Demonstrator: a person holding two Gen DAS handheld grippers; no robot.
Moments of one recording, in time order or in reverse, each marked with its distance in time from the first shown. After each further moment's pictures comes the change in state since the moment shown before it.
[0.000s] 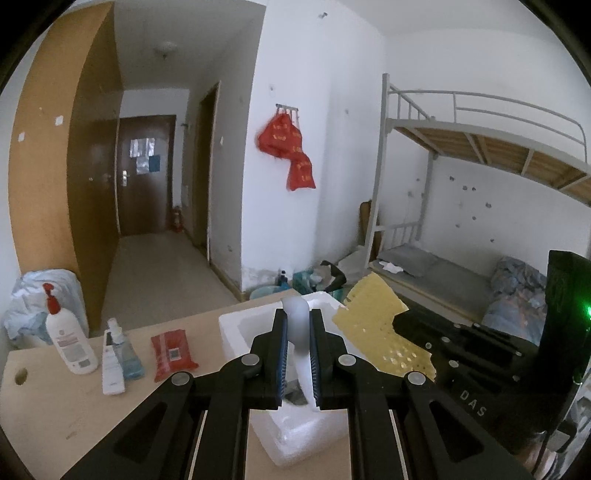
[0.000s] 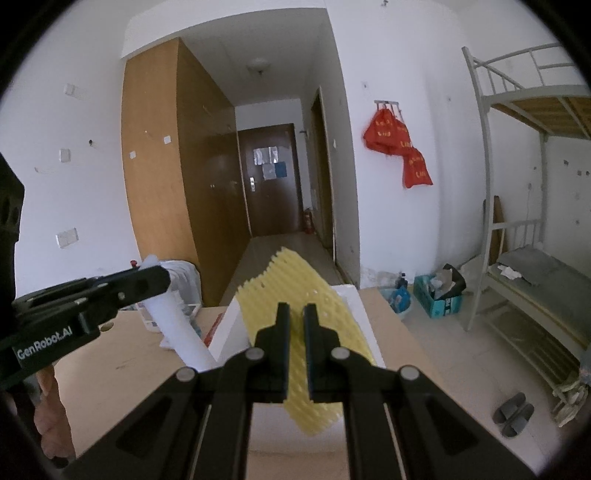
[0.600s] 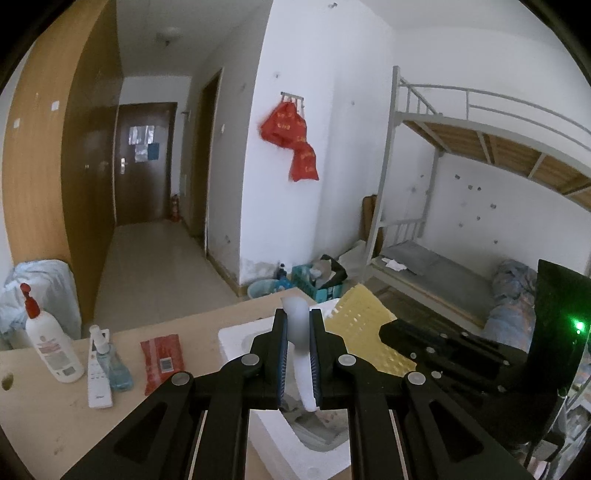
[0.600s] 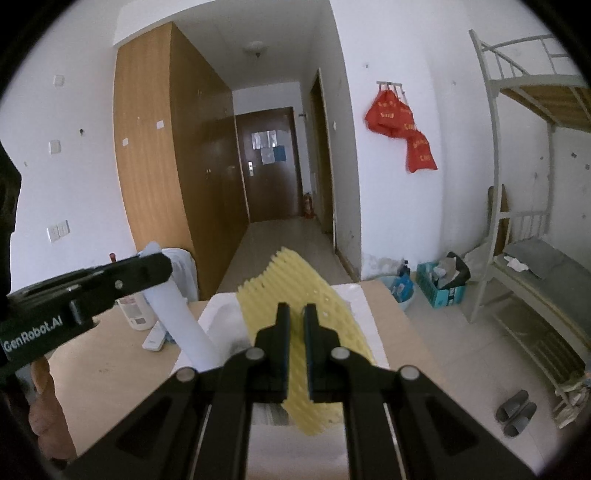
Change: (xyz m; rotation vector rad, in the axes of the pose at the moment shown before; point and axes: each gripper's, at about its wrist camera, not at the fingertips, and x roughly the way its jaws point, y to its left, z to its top) left arm 0.053 0.019 0.012 -0.031 0.036 -0.012; right arm 0.055 -0.009 0.004 0.007 0.071 0.006
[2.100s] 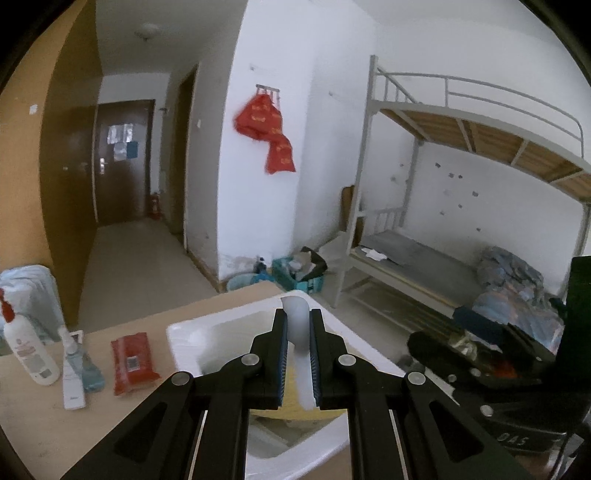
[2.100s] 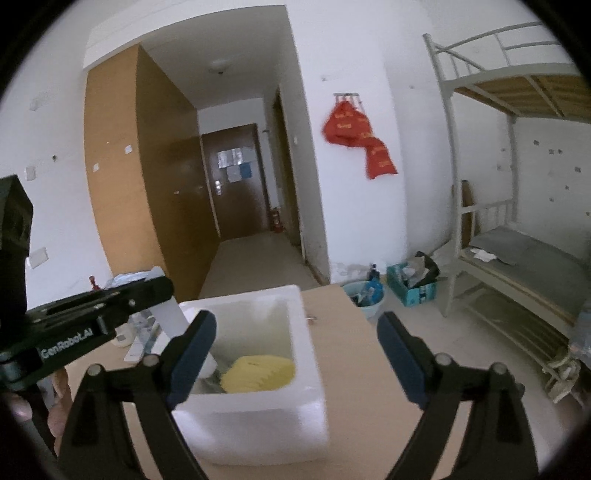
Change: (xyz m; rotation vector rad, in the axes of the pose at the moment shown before) left arm 0.020 -0.035 -0.005 0.038 0.032 -0.073; right arm -0.045 -0.035 0.001 0.087 -0.066 -0.128
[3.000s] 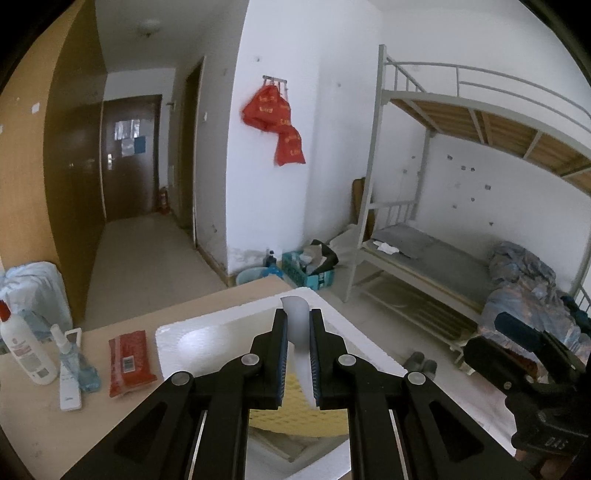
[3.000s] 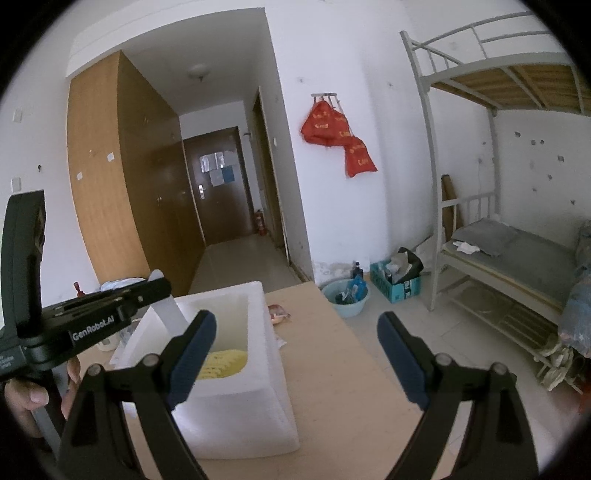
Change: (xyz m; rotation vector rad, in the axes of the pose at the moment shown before) left arm 0.033 -0.008 0.001 0.001 0.028 0.051; right arm -0.005 -0.026 -0.010 0.032 -0.008 -0.050
